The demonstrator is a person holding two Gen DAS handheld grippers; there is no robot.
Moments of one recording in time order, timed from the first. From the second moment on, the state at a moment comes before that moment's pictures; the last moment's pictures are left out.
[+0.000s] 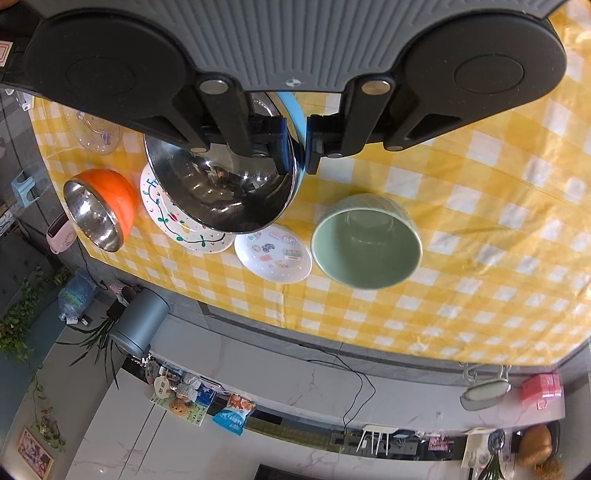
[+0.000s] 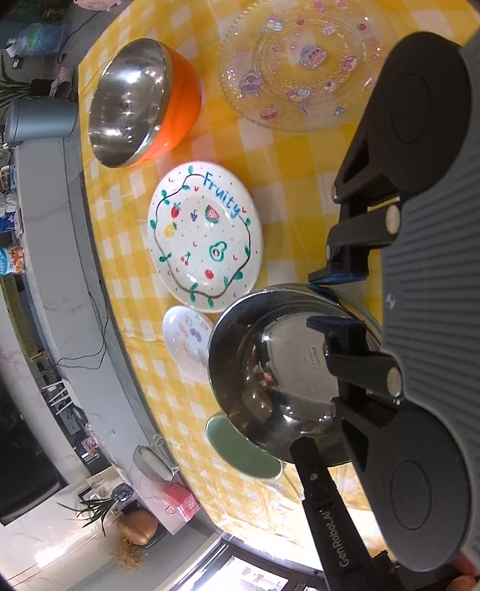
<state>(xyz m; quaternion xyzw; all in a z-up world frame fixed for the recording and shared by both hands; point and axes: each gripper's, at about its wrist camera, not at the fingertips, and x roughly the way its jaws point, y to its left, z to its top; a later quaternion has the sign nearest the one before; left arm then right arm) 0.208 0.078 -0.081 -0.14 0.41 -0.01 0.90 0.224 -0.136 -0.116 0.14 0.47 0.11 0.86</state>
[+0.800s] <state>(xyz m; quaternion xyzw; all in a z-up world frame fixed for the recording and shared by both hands) 0.125 0.099 -0.059 -0.18 0.43 0.02 0.89 0.148 -0.130 -0.069 0.12 0.45 0.17 0.87</state>
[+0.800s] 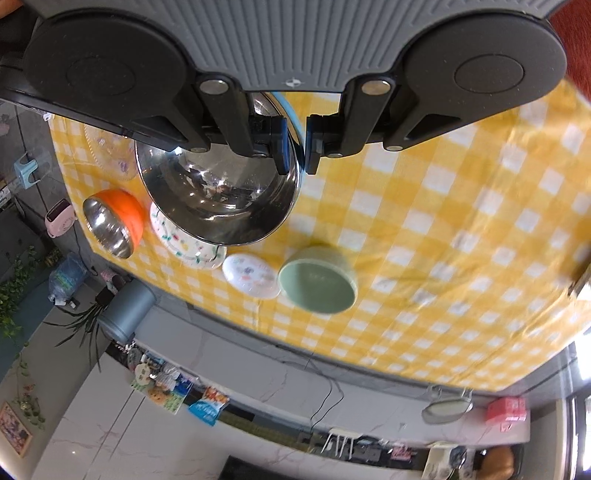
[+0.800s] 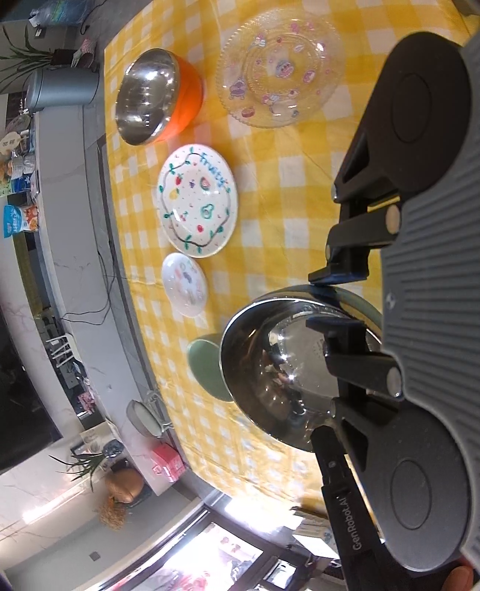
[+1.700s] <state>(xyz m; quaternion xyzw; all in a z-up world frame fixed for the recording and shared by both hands) 0.122 0.094 -0.100 -0.15 0.47 0.05 0.87 0.148 -0.120 -0.114 0.10 0.51 0.18 0.84</state>
